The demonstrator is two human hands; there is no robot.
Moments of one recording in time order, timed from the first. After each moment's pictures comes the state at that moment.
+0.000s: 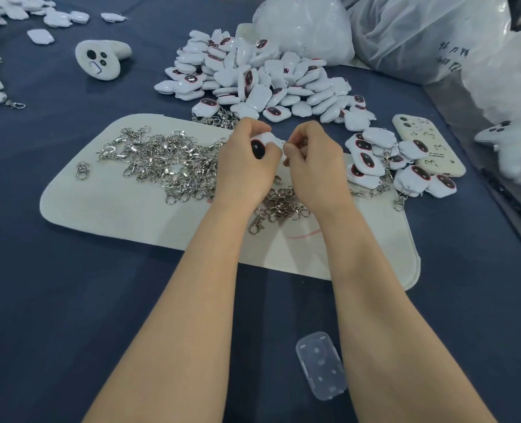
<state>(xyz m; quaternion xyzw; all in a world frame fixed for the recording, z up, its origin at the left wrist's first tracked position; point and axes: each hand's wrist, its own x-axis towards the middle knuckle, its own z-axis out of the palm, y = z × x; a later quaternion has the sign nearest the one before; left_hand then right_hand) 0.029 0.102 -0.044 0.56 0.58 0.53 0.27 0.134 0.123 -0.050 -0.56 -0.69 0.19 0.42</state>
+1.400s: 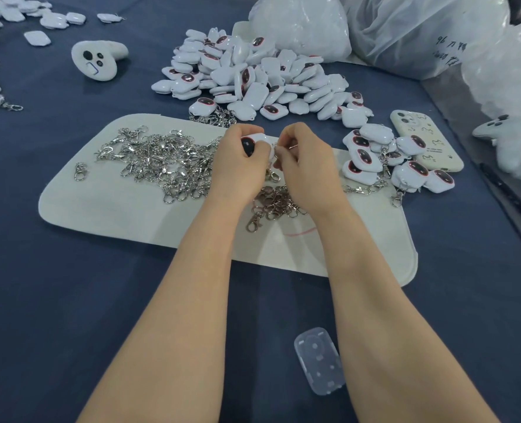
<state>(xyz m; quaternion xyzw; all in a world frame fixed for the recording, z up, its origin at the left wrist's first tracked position) 0.028 0.108 -0.053 0.50 0.58 0.55 0.35 0.131 0.115 -0.048 -0.54 -0.71 0.21 0.40</state>
